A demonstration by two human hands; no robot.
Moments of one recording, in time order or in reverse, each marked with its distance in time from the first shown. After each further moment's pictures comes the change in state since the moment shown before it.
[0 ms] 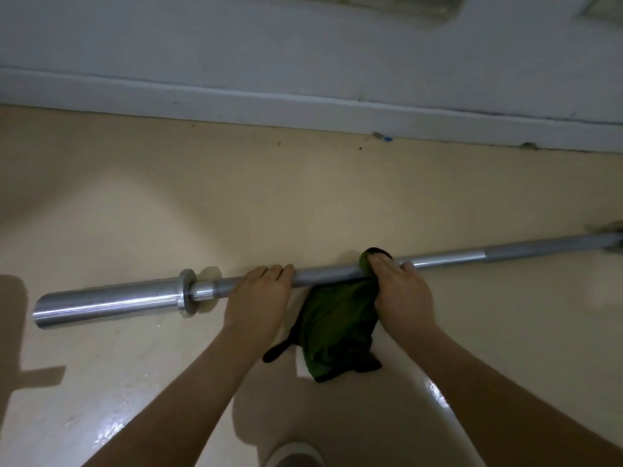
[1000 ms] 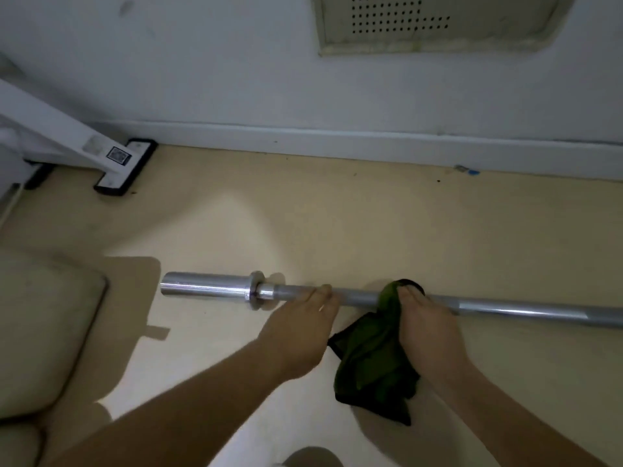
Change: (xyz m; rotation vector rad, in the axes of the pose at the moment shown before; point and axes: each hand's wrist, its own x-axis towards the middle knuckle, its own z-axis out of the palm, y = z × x) left_hand -0.035 0.027 -0.039 0.213 -0.108 -0.054; right_hand 0.015 -0.013 0.008 0.249 -0.057 -0.190
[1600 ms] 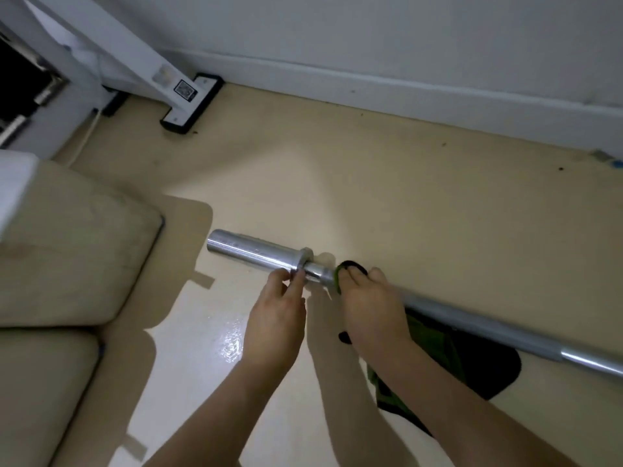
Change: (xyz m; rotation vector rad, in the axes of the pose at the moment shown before) left_hand -0.049 -0.034 0.043 -0.297 0.299 -0.747; right_hand 0.033 -0.132 0.036 -0.079 -0.166 -0.500
